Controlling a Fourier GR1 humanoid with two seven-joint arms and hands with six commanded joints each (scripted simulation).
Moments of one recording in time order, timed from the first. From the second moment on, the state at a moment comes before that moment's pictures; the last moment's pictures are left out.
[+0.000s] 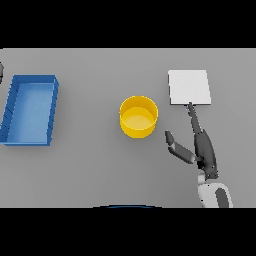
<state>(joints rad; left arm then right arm) -1.07 0.57 -0.02 -0.53 -0.53 0.04 0.34 0.10 -0.04 0.16 -1.68 0.32 -0.08 -0.16</state>
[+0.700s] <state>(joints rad) -0.56 0.45 0.05 -1.10 -0.38 0.18 0.53 0.10 -0.05 0.16 -1.66 0.30 -0.06 -0.17</state>
